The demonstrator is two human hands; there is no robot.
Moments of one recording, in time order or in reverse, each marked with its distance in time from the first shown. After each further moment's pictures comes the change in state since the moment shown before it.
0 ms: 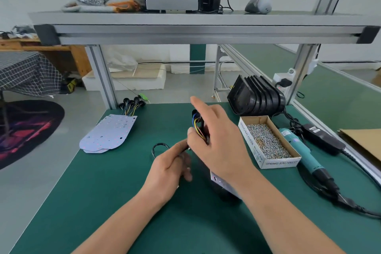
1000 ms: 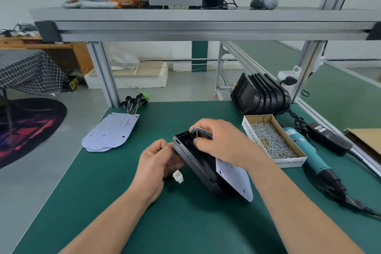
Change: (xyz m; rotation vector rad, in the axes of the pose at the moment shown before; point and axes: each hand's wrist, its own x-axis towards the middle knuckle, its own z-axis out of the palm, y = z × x) left_hand 0.014 -0.013 -0.022 -0.587 0.120 -0.167; right_hand 0.021 0.025 -0.004 0.152 -0.526 0.258
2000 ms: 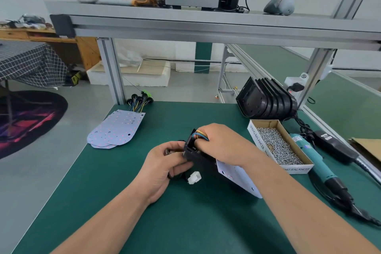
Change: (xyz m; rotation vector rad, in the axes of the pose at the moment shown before) left_hand 0.004 0.000 -0.009 -0.117 -0.087 -0.116; right_hand 0.027 -0.011 0.014 -0.233 -0.117 -0.025
